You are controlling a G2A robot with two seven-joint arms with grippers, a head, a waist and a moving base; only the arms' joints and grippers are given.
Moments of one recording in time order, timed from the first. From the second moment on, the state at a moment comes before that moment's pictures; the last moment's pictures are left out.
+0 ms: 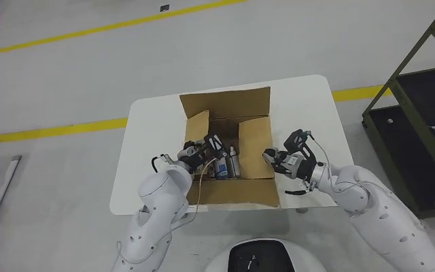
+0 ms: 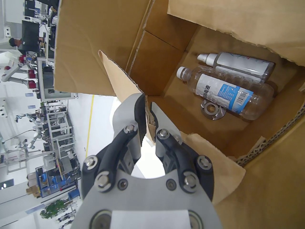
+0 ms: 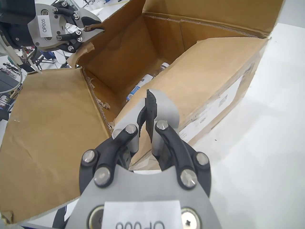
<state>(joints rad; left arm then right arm) 1.06 -1.22 -1.18 -1.92 1.89 -0.62 -0.77 -1.15 -1.11 1.19 -1.60 -0.67 -0.47 0.43</state>
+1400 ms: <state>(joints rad) 1.15 -1.18 -1.40 -1.81 2.21 -0.60 -0.66 -1.16 -1.11 1.19 -1.61 -0.65 -0.46 0.44</state>
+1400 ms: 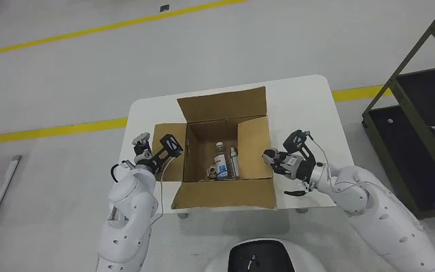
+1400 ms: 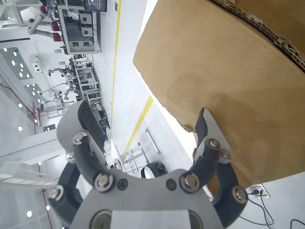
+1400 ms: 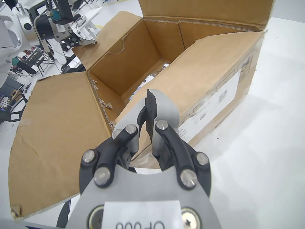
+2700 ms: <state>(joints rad) 1.02 -1.24 -1.13 -1.94 1.71 -0.65 -0.52 -1.45 -1.08 1.48 -1.77 -0.65 -0.46 0.29</state>
